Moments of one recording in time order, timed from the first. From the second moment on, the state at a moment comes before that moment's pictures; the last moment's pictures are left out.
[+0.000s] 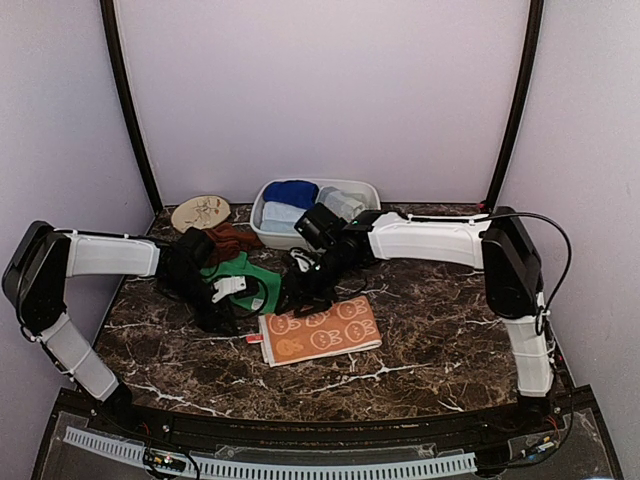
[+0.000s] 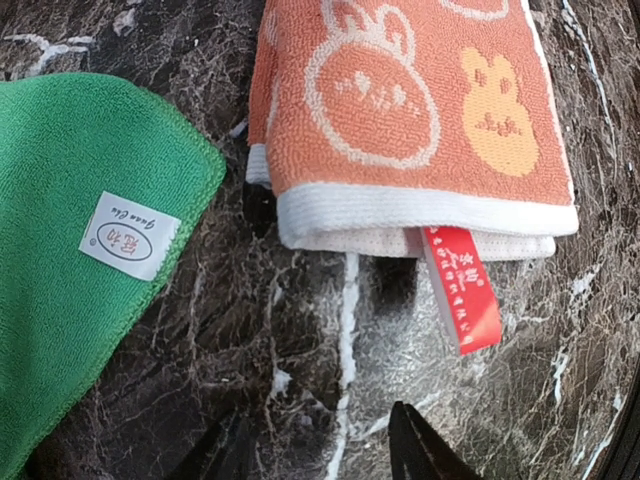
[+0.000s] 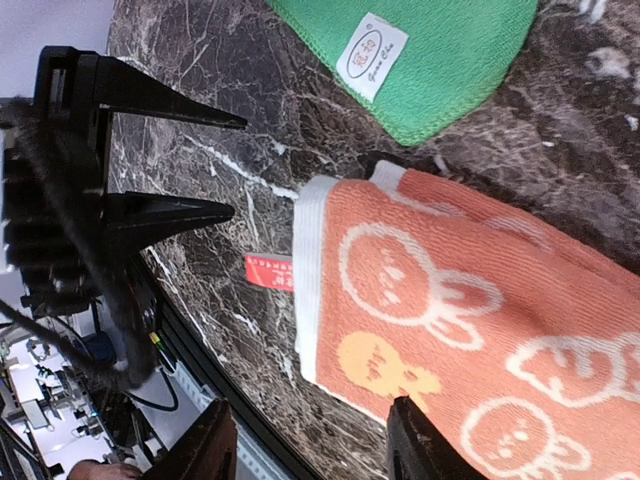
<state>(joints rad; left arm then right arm) -0.43 1.60 0.90 -0.60 0.43 0.76 0.95 2.18 1.81 -0.70 -0.54 0.65</state>
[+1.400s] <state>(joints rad) -0.69 1.98 1.40 -0.46 0.30 0.75 0.86 1.53 0.84 -0.51 -0.40 0.75</state>
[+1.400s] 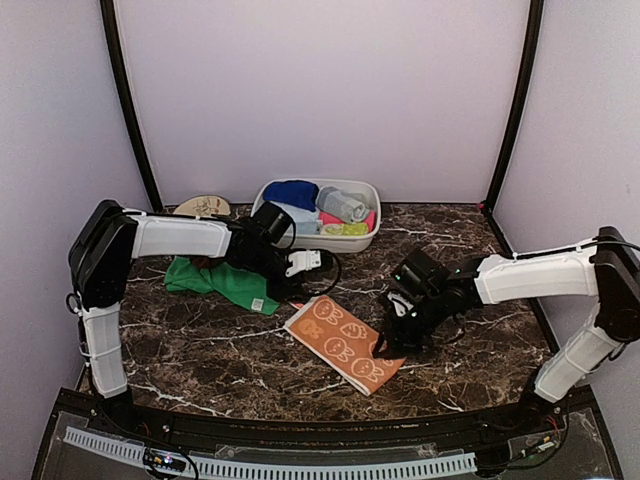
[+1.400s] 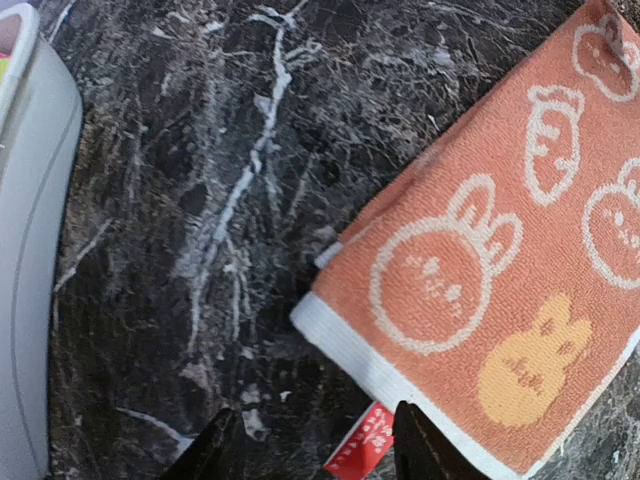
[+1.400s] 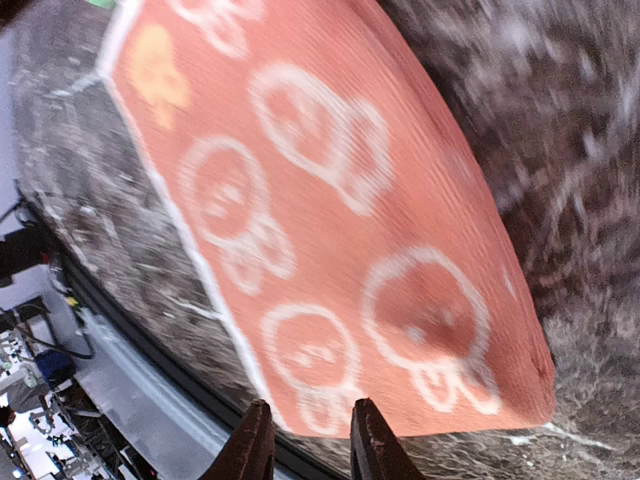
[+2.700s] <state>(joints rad) -0.88 2.01 1.34 -0.38 0.31 0.62 0.65 2.06 1.14 0.00 -0.70 0.82</state>
